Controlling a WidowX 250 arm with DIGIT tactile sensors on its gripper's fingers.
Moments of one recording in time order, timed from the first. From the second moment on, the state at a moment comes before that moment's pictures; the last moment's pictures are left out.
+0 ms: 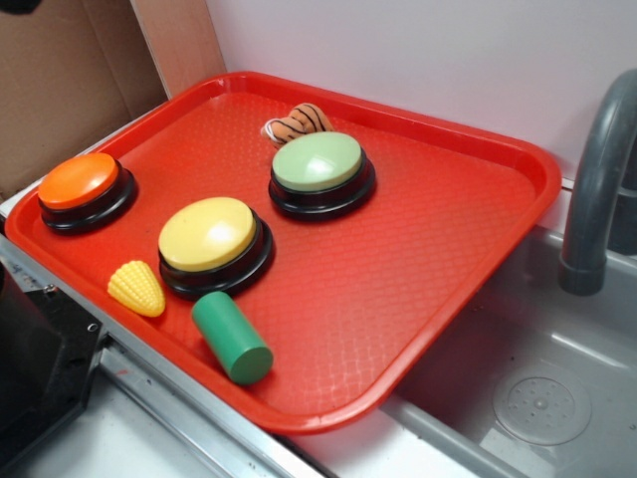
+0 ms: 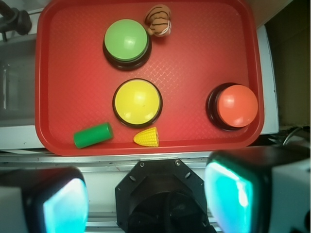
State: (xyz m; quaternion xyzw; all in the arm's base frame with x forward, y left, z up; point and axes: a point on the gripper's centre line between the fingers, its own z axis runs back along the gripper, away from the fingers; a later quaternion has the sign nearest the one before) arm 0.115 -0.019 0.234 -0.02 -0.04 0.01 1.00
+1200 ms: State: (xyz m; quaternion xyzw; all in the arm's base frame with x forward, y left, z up) arm 0.161 0.128 0.053 0.11 0.11 0.05 0.99
